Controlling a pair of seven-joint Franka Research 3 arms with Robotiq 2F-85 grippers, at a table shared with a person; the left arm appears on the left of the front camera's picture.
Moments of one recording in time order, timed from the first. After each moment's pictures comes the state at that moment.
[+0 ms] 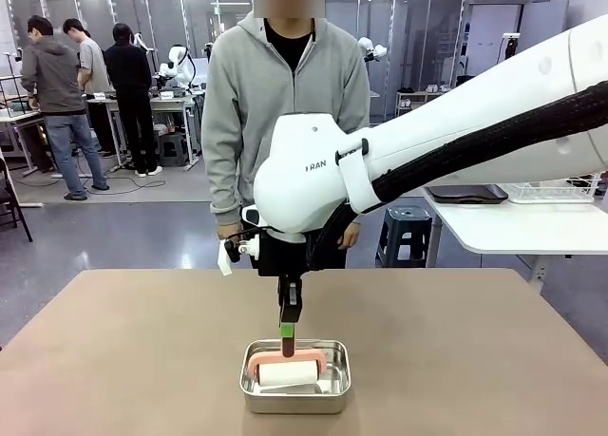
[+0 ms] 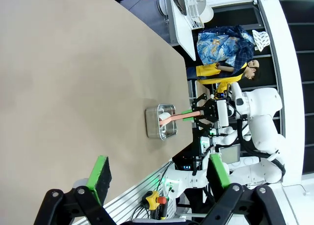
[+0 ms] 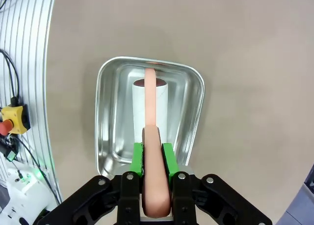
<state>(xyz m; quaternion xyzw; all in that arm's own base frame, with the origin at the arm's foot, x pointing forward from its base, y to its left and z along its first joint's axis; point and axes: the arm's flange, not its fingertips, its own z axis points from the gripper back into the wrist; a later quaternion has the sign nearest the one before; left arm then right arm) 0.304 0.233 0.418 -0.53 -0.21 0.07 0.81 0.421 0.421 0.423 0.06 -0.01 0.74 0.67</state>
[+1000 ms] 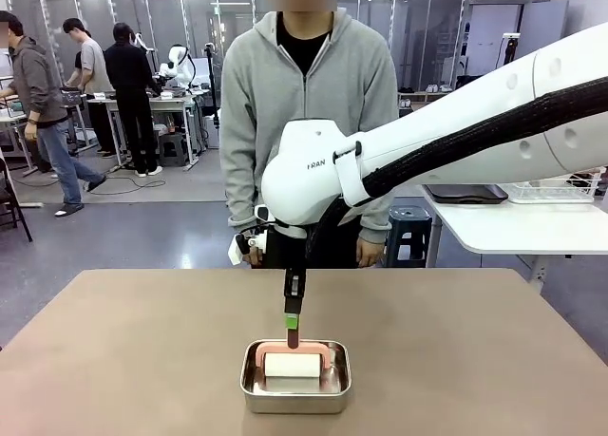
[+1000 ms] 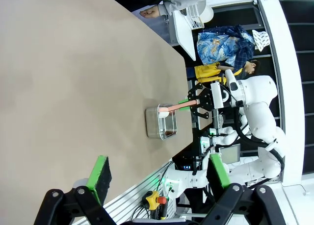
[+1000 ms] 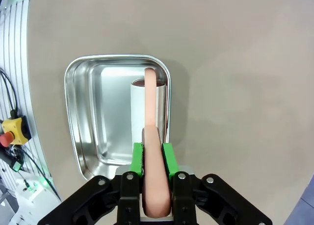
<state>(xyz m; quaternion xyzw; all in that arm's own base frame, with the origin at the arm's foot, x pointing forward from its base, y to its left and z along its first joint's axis) 0.304 0.233 0.418 -0.53 -0.21 0.07 0.81 0.463 0.416 0.414 0.07 0.00 0.70 0.71</state>
